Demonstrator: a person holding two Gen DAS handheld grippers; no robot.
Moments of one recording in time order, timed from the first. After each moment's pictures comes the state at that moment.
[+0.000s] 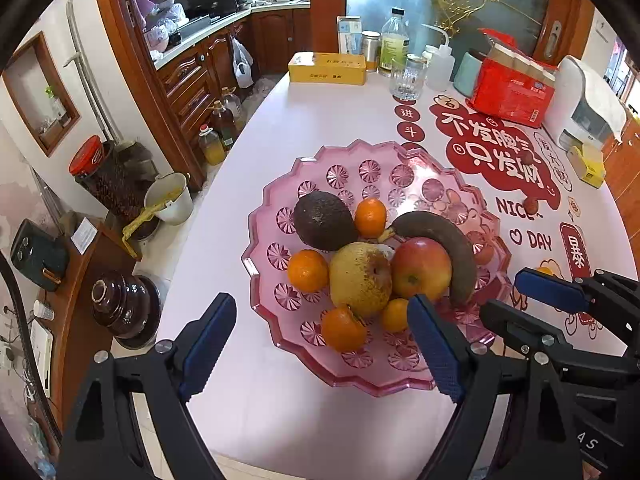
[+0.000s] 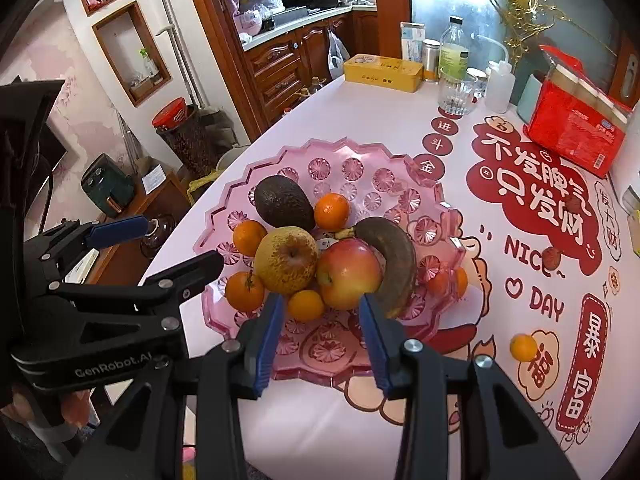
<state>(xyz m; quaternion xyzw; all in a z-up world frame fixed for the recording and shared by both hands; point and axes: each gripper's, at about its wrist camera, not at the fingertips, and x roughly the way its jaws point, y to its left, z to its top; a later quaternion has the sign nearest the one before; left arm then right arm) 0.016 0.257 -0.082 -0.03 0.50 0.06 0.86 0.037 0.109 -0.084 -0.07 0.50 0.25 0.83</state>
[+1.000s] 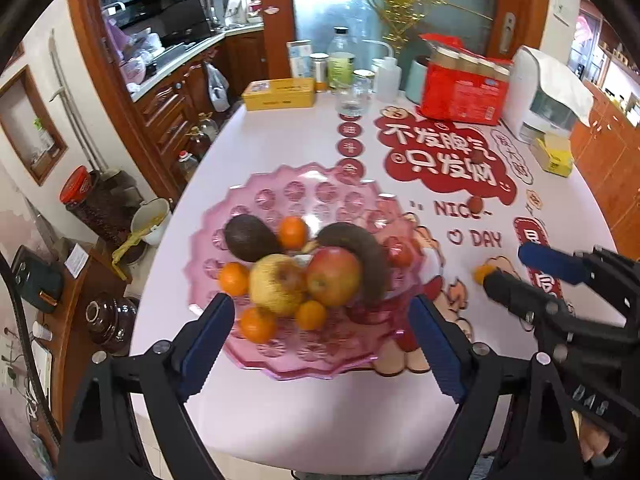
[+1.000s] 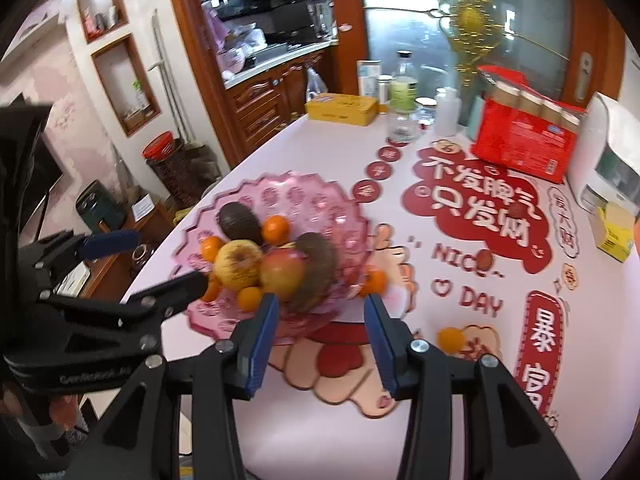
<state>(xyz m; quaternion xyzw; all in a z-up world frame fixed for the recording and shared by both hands) -0.002 0.162 -0.040 0.00 0.48 0.02 0.88 0.019 0.012 -0.043 -0.06 0.45 0.22 0.87</state>
